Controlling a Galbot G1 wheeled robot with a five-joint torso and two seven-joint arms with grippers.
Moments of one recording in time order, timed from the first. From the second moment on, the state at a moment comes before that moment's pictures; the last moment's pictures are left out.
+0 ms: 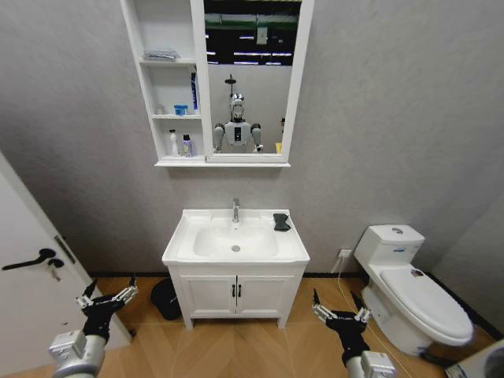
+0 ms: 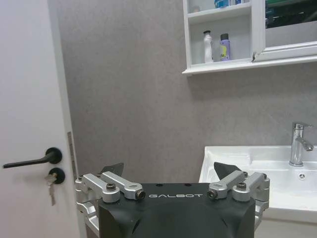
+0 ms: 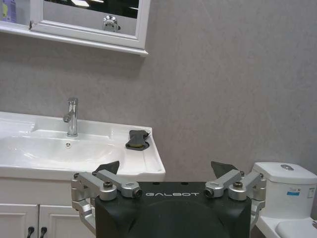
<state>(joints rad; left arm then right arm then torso) 1.52 -1.41 -0.90 -2.25 -0.24 0.24 -0.06 -1.73 1.37 0.48 2.39 0.02 -0.22 0.31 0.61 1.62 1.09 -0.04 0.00</state>
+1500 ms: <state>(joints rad) 1.52 -1.41 -0.90 -2.25 -0.24 0.24 -0.06 -1.75 1.37 0.51 2.33 -0.05 -0.10 0.22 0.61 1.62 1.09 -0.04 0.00</state>
